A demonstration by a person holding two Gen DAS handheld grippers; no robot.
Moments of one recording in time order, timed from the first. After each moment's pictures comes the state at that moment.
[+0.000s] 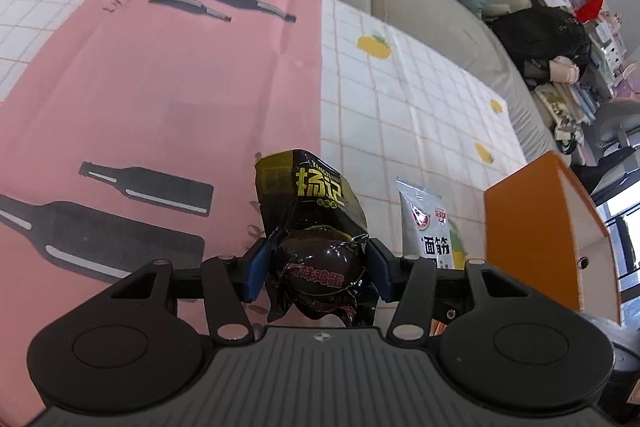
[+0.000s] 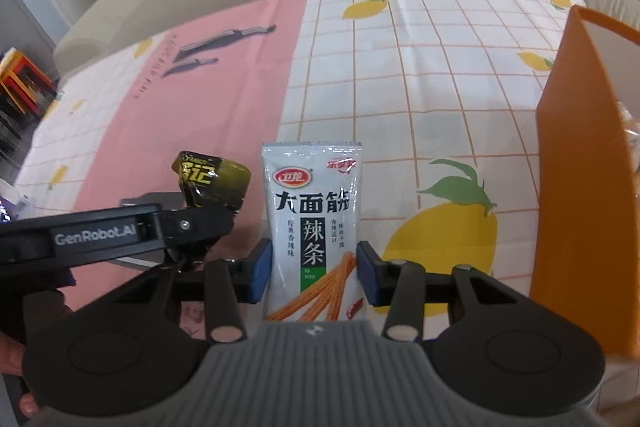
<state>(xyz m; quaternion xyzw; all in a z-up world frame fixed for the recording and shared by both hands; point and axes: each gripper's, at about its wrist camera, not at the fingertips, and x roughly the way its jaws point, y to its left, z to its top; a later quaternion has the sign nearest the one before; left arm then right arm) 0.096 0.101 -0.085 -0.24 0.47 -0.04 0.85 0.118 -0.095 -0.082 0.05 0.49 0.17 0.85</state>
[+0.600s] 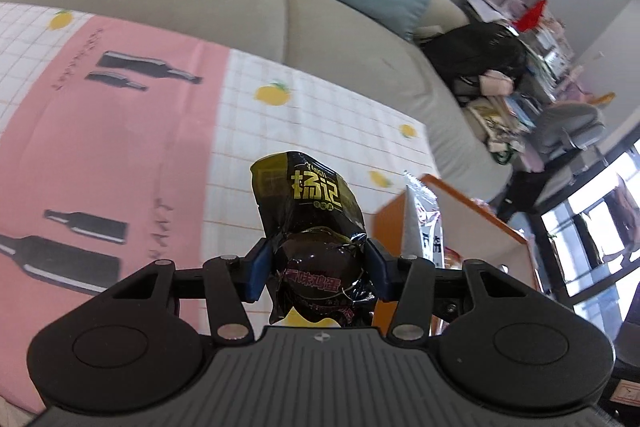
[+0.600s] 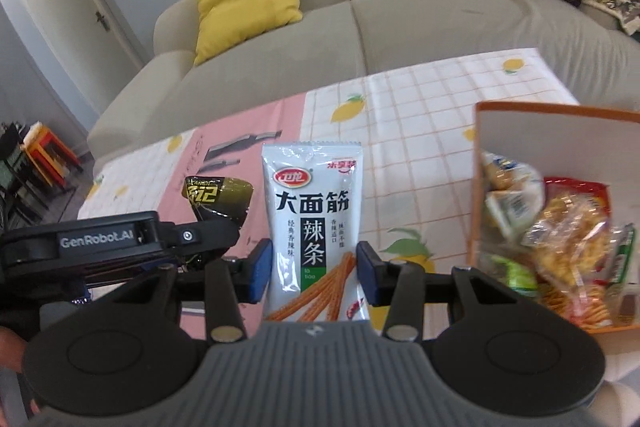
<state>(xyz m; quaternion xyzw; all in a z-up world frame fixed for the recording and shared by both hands) 0.081 0.039 0.012 -0.23 0.42 -0.10 0.87 0.072 -0.176 0.016 0.12 0.40 0.17 0.89</state>
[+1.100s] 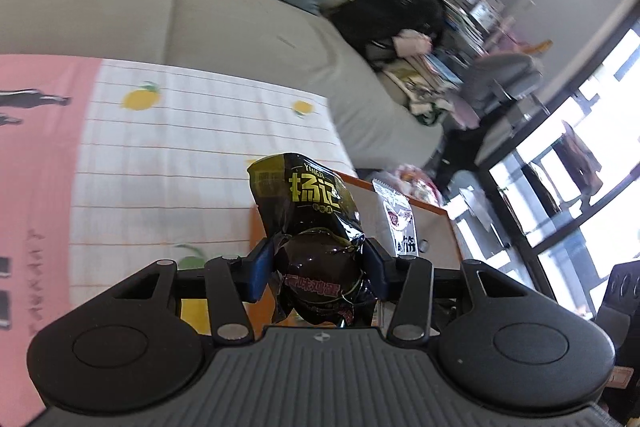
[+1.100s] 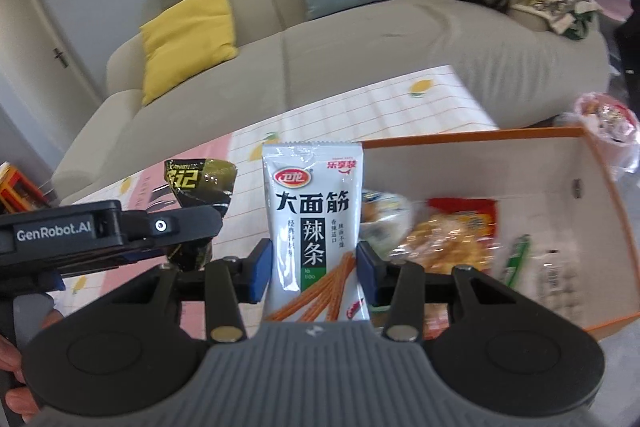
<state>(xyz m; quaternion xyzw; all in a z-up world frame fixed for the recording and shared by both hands) 0.115 -0.074 0.036 -0.19 0.42 -0.21 0.86 0.065 -0.288 0.043 0.14 0.39 0.10 0.90</state>
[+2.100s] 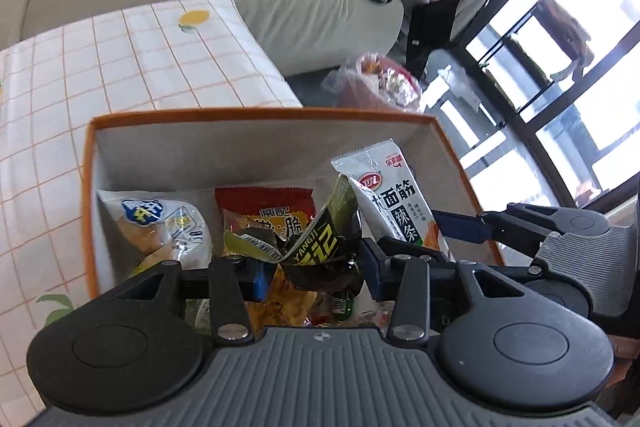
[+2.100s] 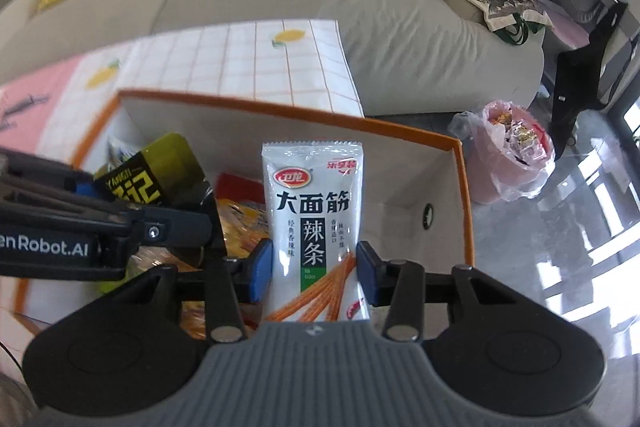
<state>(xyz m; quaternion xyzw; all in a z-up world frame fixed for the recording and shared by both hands) 0.194 -0.220 -0.040 -0.06 0.51 -0.30 0.80 0.151 -0.390 -0.028 -0.04 0.48 0.00 0.87</state>
